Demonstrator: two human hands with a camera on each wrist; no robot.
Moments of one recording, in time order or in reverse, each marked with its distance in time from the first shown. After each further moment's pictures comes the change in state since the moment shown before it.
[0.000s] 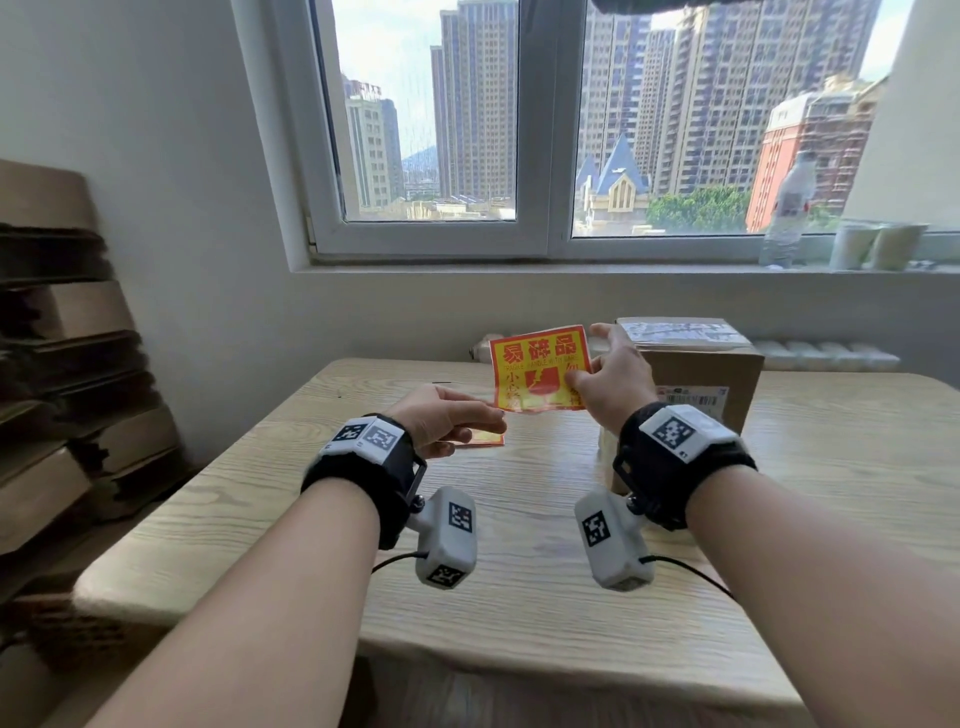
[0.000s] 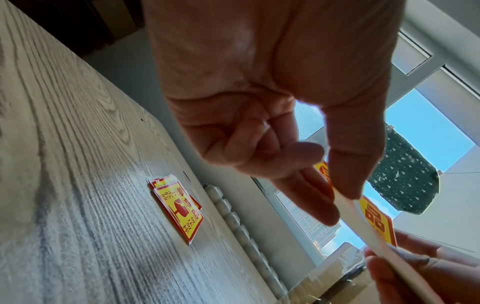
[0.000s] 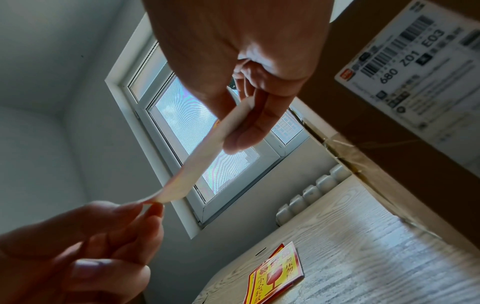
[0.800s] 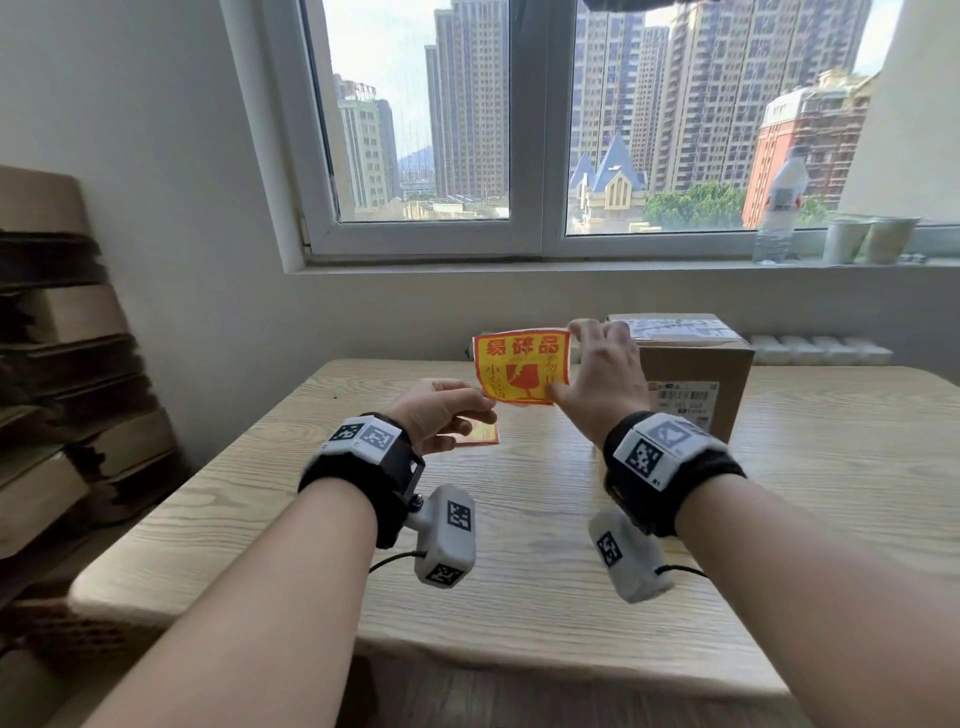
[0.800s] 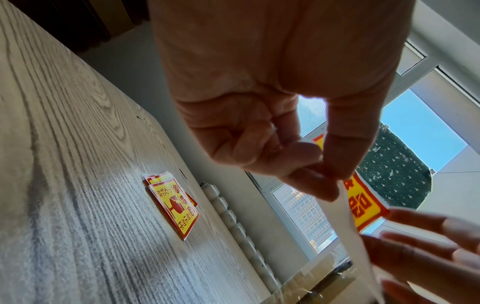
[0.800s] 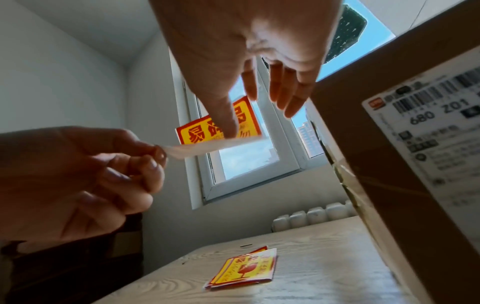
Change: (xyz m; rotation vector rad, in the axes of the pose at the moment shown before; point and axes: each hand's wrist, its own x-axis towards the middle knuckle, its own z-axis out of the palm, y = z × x) left_hand -0.001 0.005 0.008 -0.046 0.009 0.041; right_hand -0.014 -0.005 -0.001 -0.495 0.099 -0.256
